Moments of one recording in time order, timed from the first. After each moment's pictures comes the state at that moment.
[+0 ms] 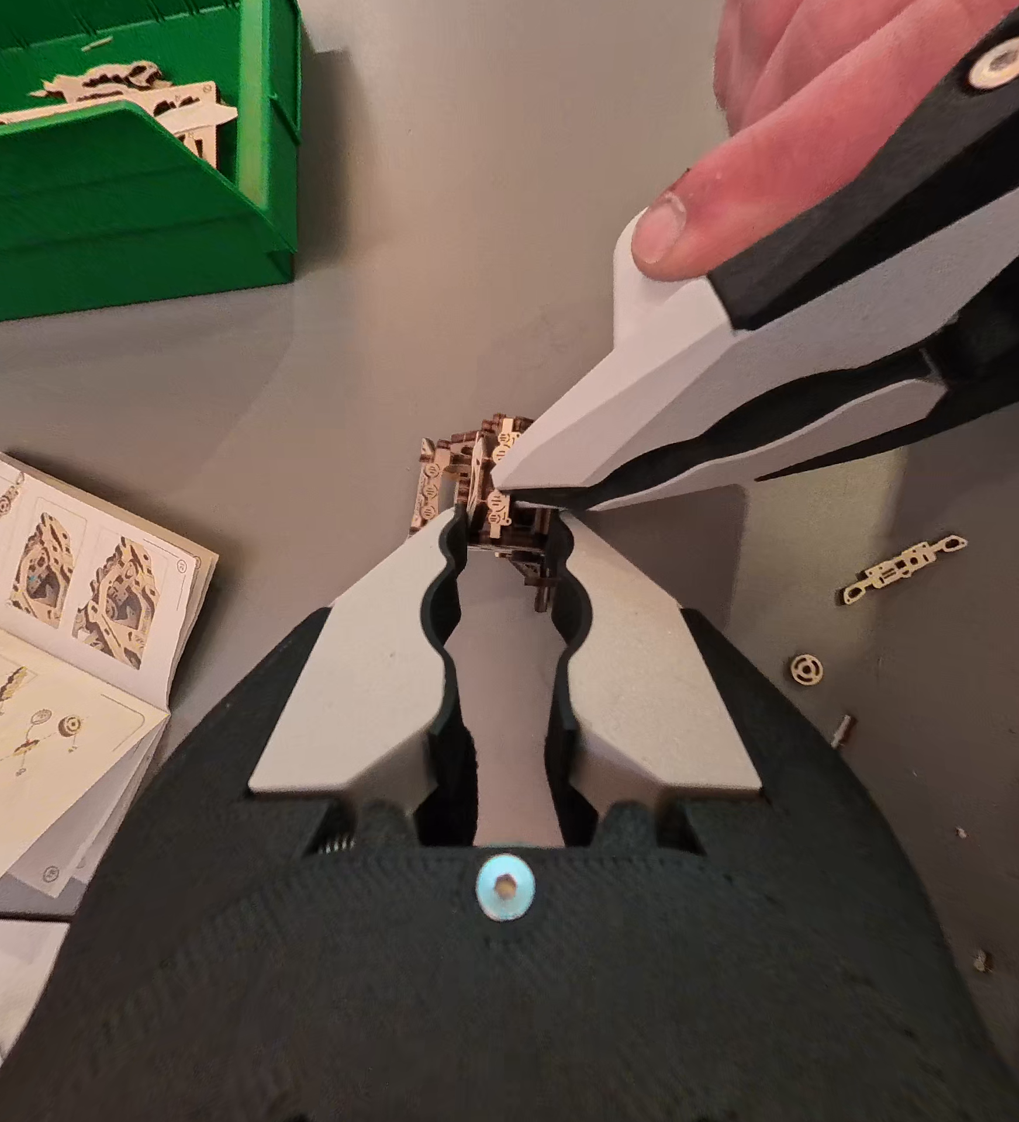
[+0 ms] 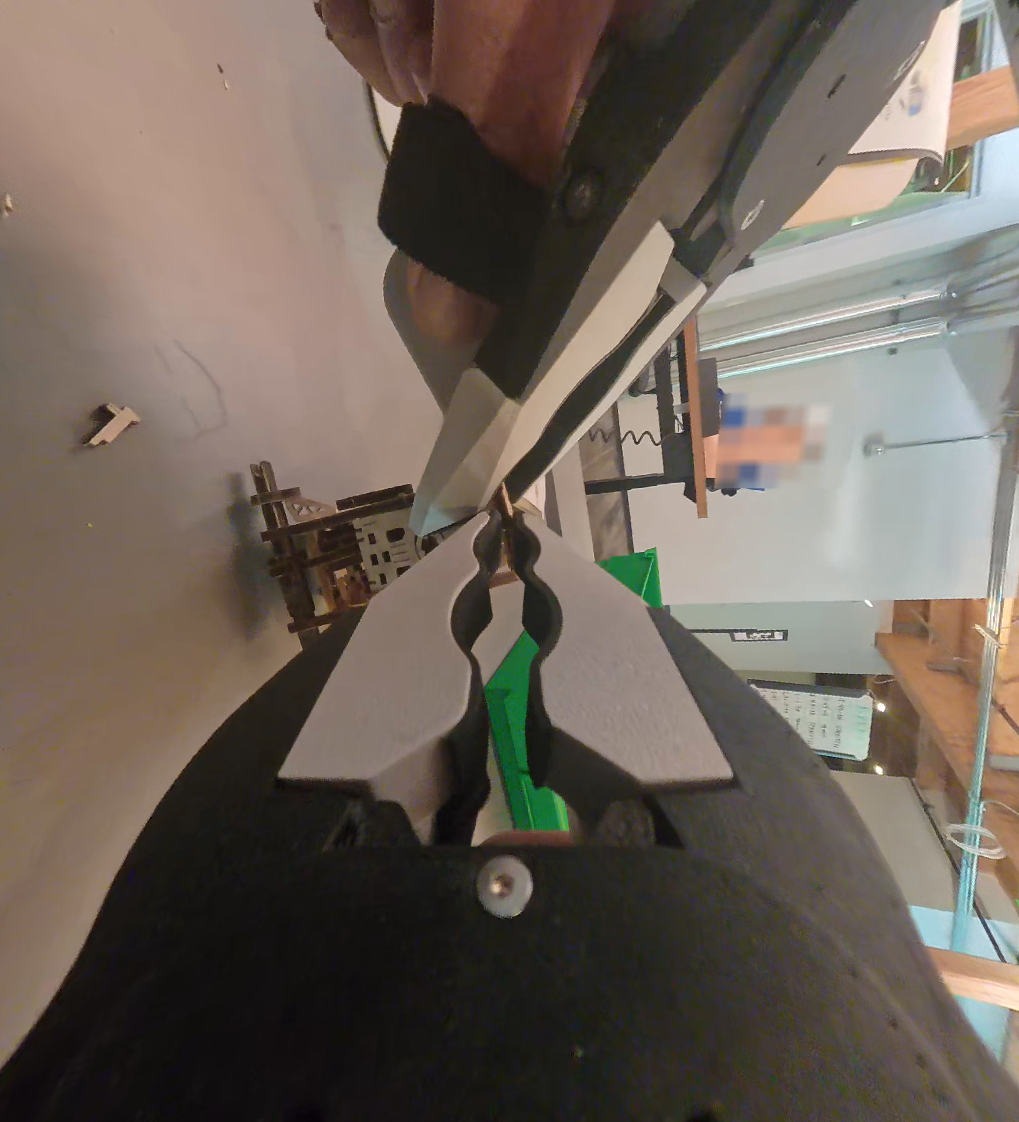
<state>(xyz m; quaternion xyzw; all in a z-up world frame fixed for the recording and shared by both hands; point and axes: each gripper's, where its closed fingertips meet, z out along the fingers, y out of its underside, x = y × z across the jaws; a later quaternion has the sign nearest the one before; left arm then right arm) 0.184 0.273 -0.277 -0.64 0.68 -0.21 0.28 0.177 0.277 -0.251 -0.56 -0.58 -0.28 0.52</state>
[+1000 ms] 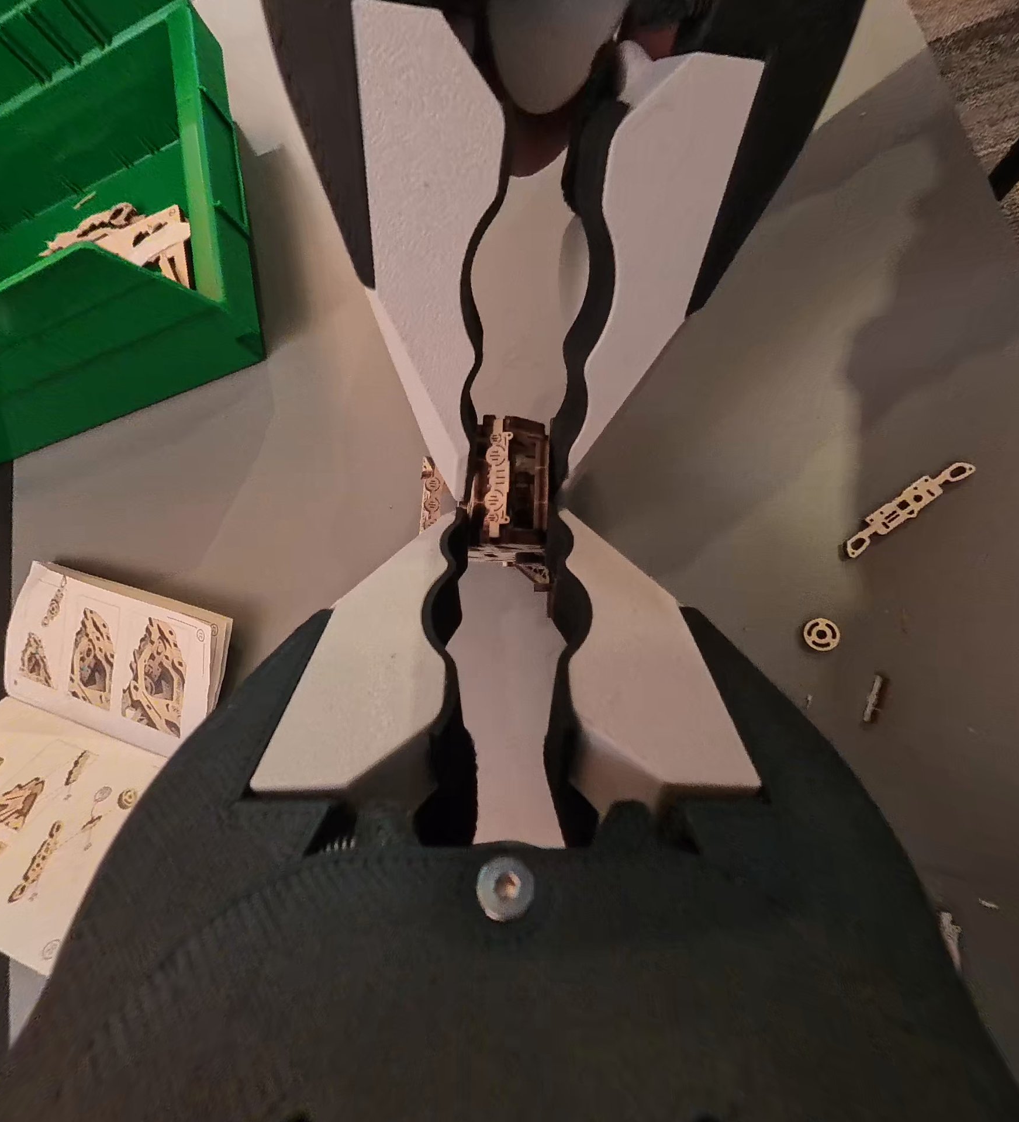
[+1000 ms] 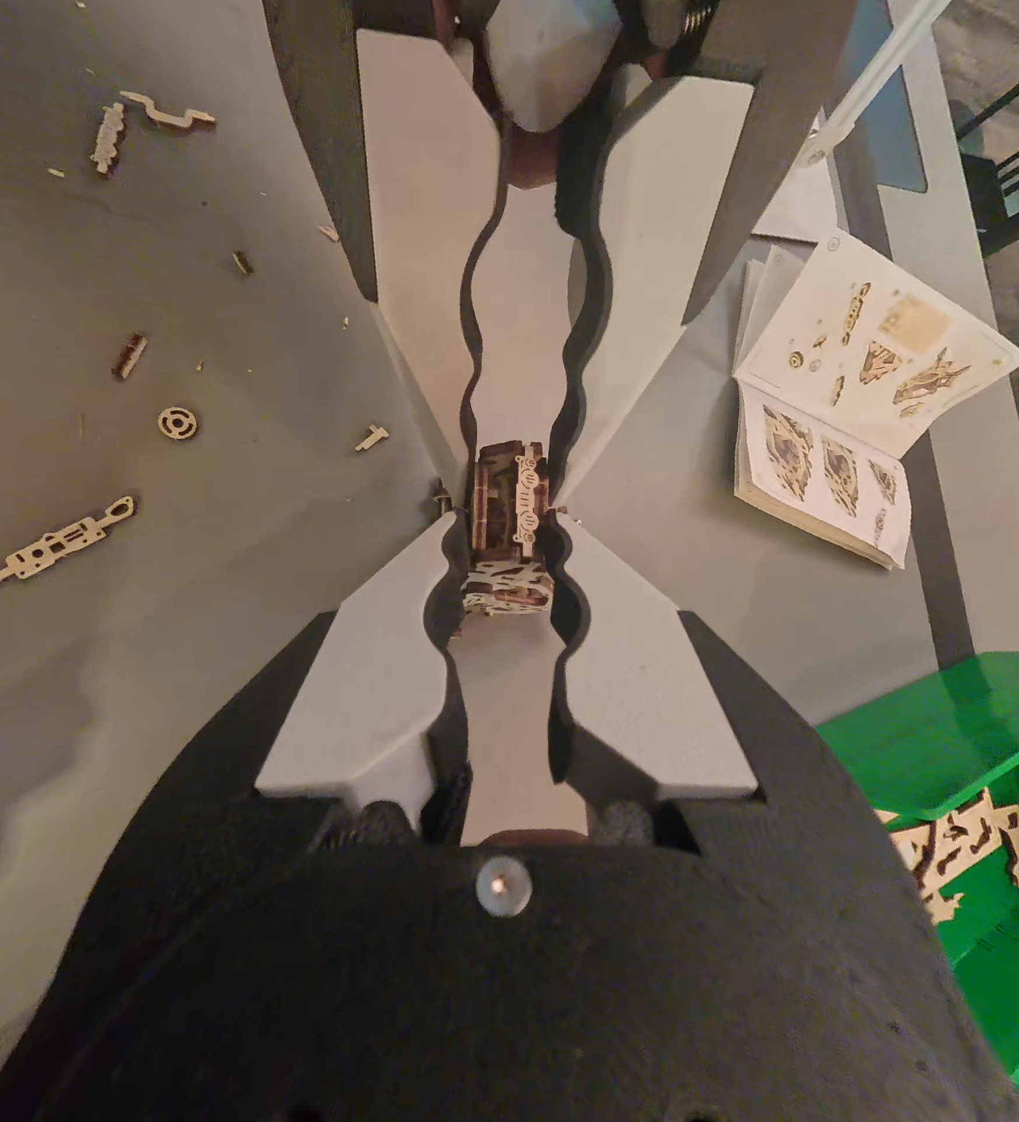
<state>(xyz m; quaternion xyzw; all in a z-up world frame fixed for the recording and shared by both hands) 0.185 0.255 -0.278 -0.56 0.74 -0.20 0.31 0.180 0.258 -0.276 -0.67 -0.64 0.08 0.36</state>
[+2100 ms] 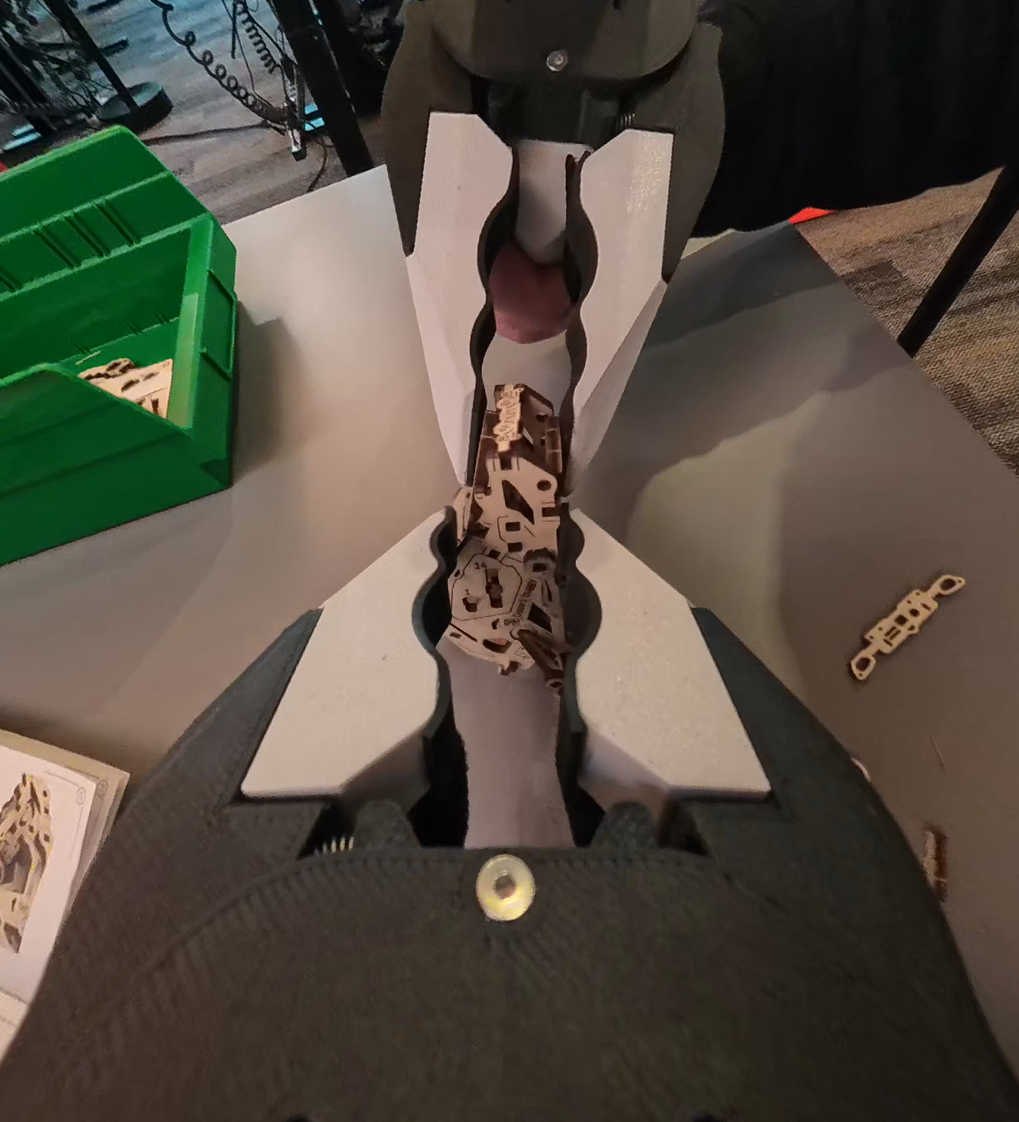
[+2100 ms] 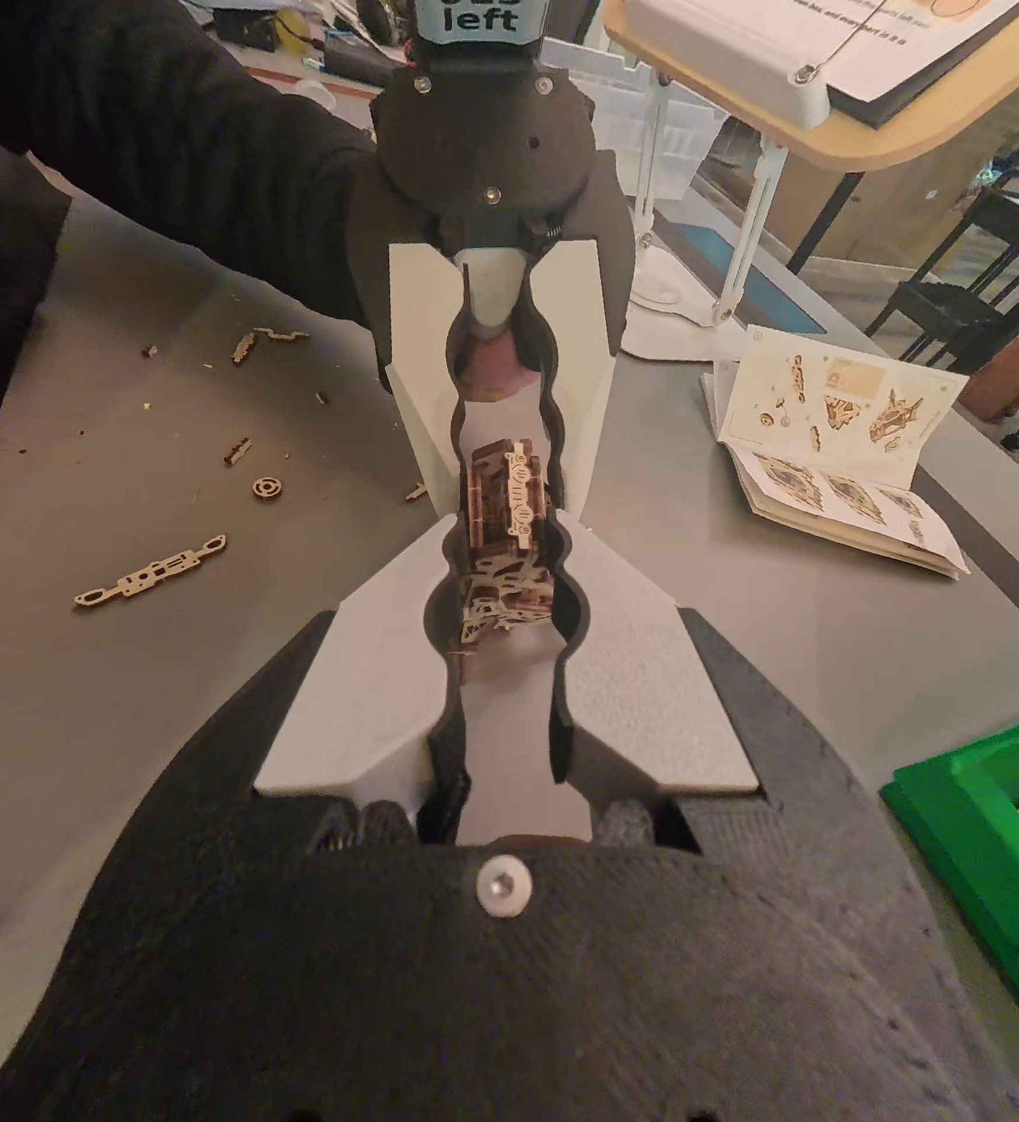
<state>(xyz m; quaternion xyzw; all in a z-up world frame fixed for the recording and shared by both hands) 0.222 0.235 -0.285 -0.51 0.71 -0.32 0.37 0.209 0.235 -0.270 -0.63 -0.53 0.26 0.51</state>
